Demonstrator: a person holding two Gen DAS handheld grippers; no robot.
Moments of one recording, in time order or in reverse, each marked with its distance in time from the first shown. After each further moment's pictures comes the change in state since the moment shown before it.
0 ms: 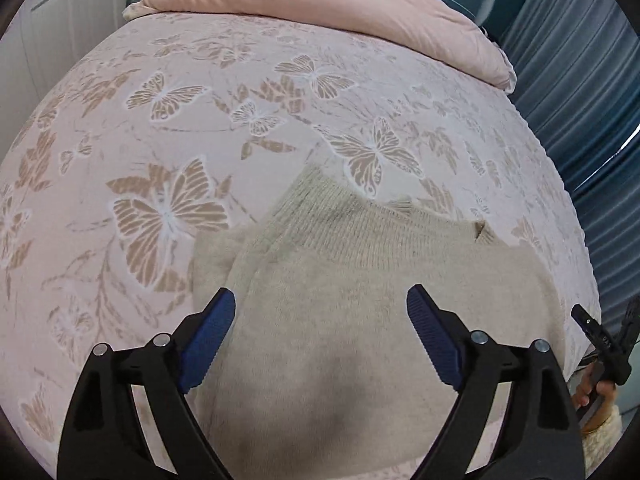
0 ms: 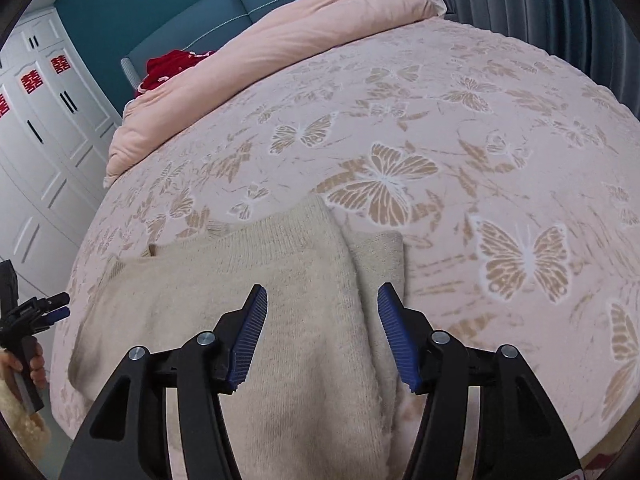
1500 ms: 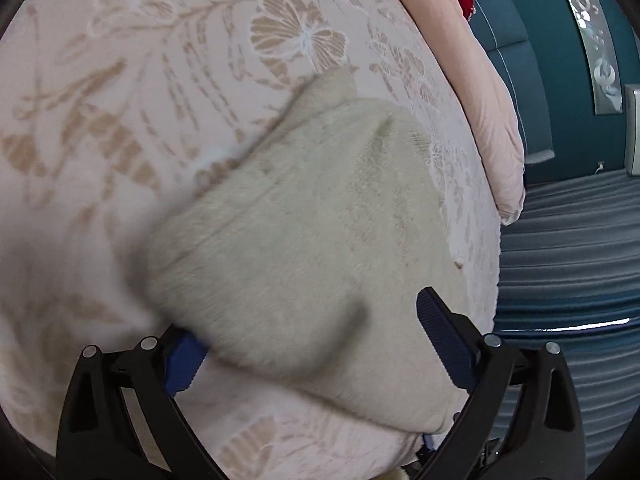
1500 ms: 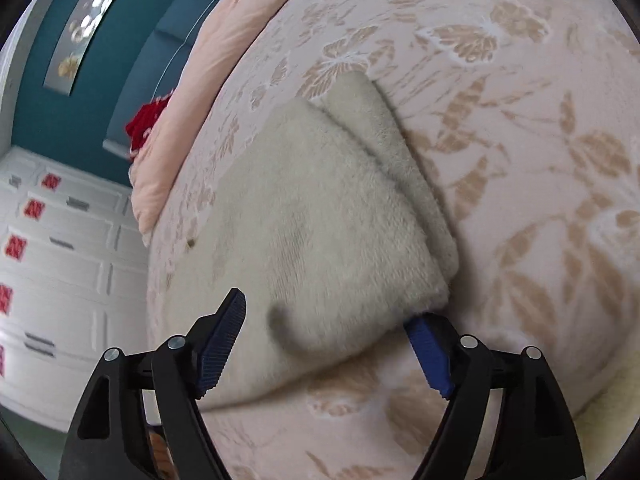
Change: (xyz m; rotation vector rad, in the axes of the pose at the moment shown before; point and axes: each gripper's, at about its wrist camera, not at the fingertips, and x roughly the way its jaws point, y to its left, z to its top) left arm 0.011 0.058 -0.125 -0.755 -0.011 -0.269; right arm 0.010 -0.024 -0.101 0.546 0.085 0.242
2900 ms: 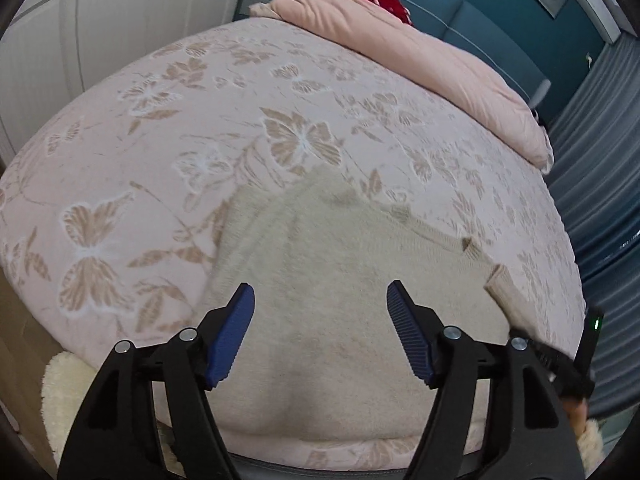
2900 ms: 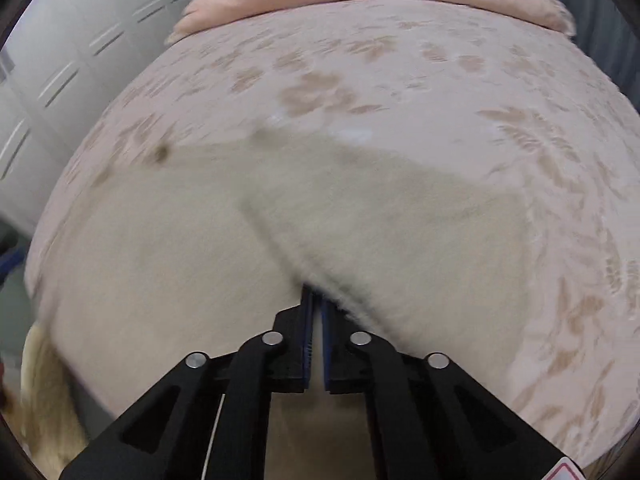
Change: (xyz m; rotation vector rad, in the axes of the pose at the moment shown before) left arm -0.105 -0.028 -0.045 0.491 -0.226 0.292; right arm 0.062 0.124 -0.022 -0.832 0.151 -0.332
